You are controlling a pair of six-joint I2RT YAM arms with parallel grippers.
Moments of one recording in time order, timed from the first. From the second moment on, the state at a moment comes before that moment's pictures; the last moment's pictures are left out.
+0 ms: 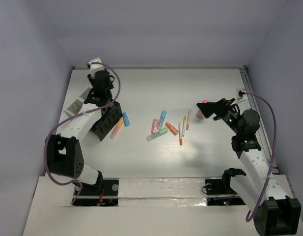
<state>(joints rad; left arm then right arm) -0.16 1.49 1.08 0.08 -0.53 -0.28 0.05 0.80 0.51 0.37 -0.54 0.72</state>
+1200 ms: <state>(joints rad) -0.61 1.49 0.61 0.09 -0.58 -0.65 0.05 0.86 0.51 0.41 -0.56 0.73</state>
